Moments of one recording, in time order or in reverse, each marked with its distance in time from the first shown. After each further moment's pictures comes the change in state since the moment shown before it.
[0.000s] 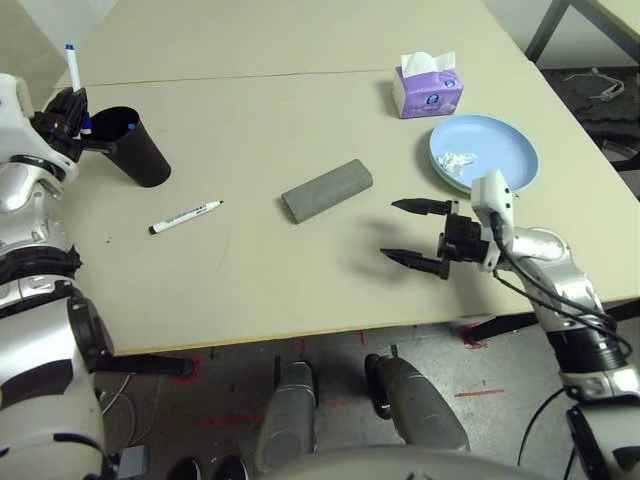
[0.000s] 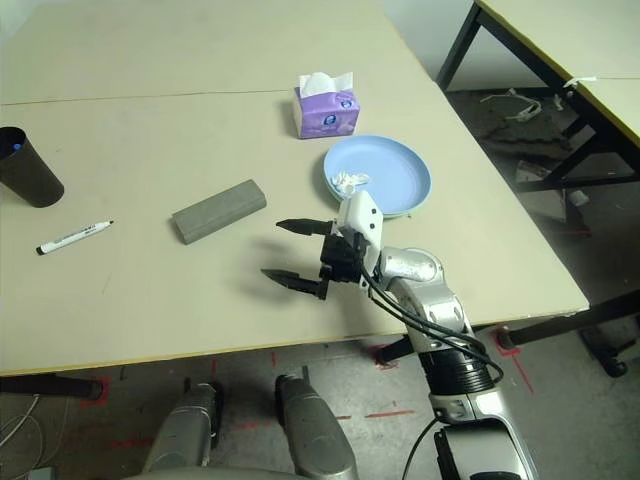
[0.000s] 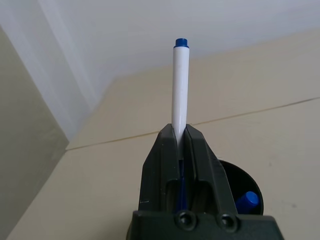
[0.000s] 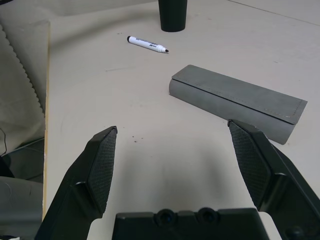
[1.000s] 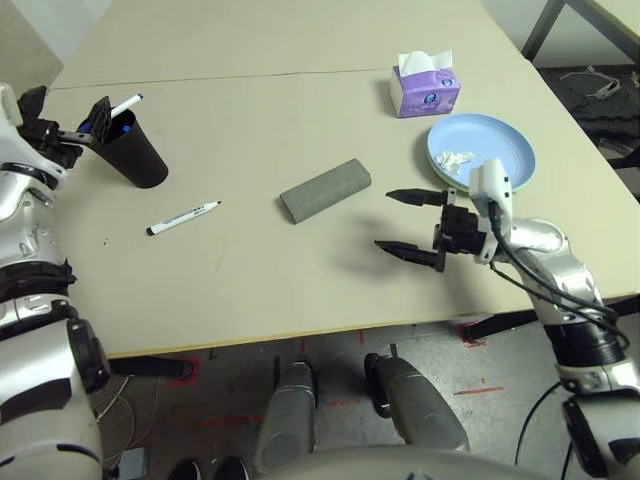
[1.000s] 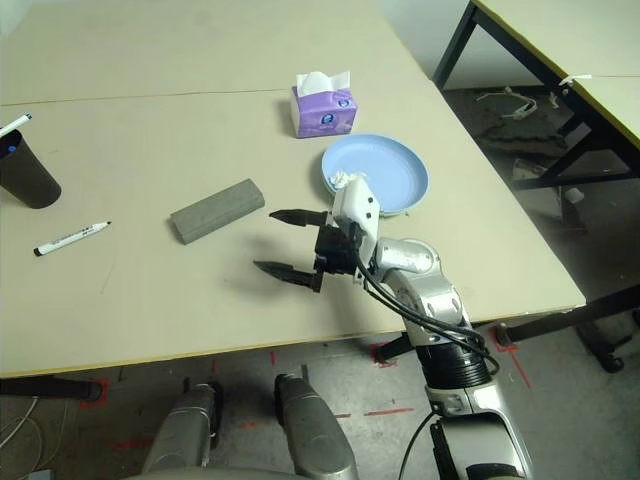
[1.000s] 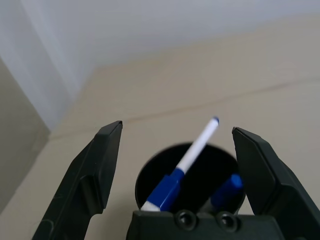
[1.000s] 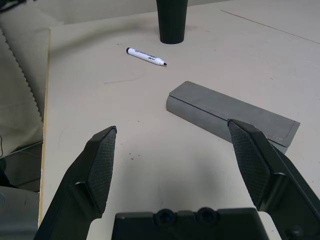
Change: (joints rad) left arm 0.065 0.075 -0.043 -0.184 -0.042 0.256 -0.101; right arm -0.051 0.011 0.001 -0.020 0.007 0.037 -0.012
